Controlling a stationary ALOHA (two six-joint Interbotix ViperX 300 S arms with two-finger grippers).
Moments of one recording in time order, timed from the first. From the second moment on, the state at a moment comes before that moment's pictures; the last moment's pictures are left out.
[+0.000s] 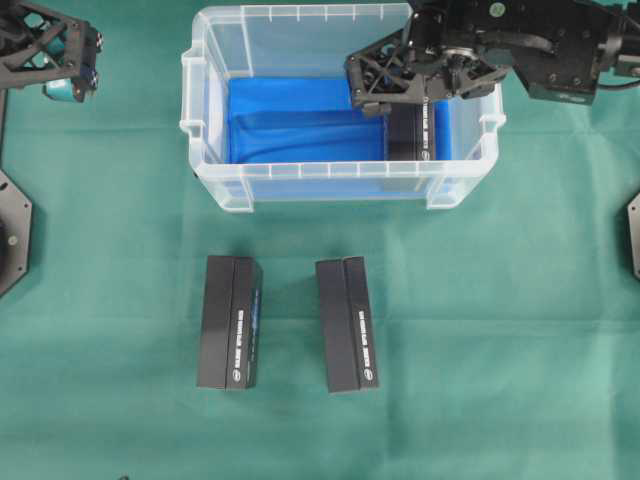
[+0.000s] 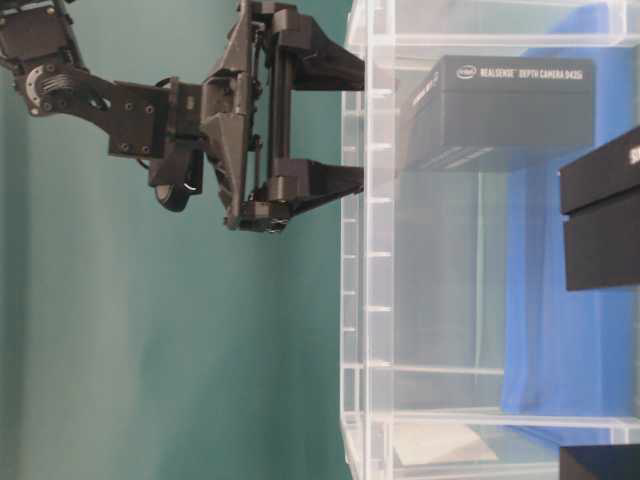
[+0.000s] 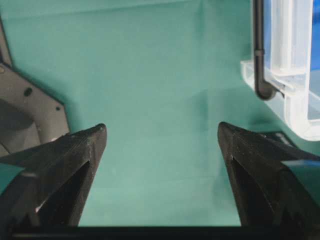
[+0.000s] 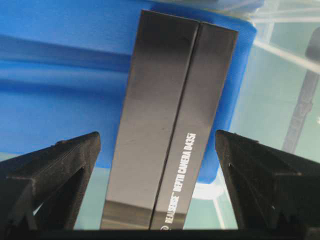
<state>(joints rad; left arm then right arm) 0.29 -0.49 0.35 0.18 1.53 -1.19 -0.27 0.09 0.13 -0.21 1.15 1.35</state>
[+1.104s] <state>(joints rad) 0.29 -0.49 0.35 0.18 1.51 -1.19 -0.30 0.14 0.21 -0.21 1.02 1.35</state>
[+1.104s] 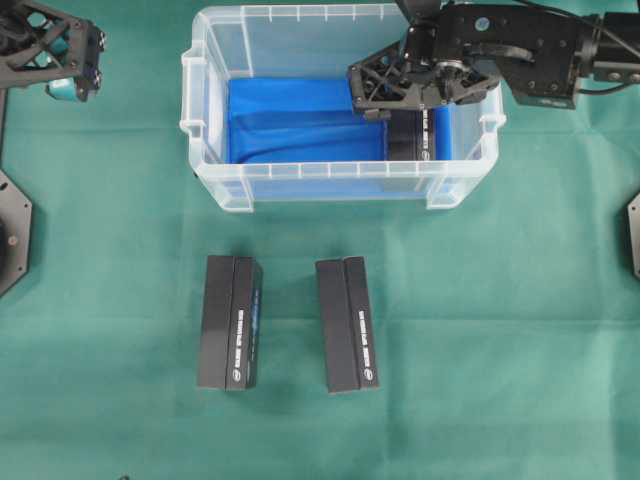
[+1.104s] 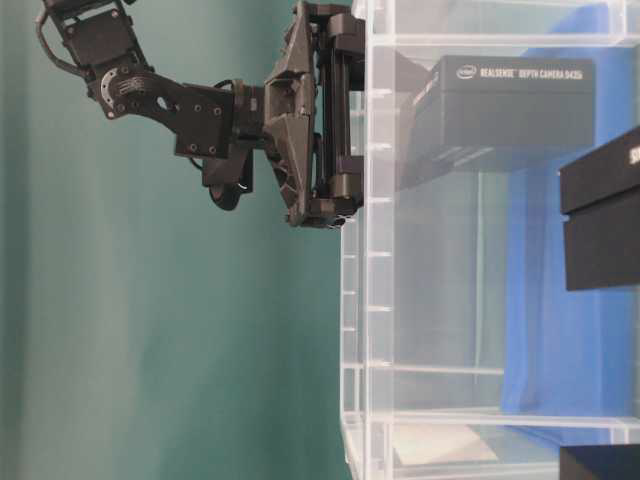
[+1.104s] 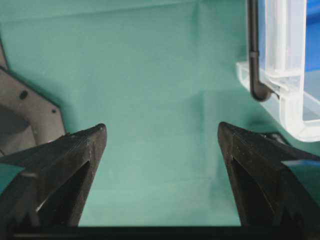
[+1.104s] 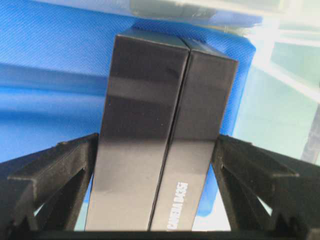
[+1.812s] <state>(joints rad) 0.29 -0.49 0.35 0.18 1.51 -1.19 -0.30 0.14 0.20 -0.20 1.02 1.35</state>
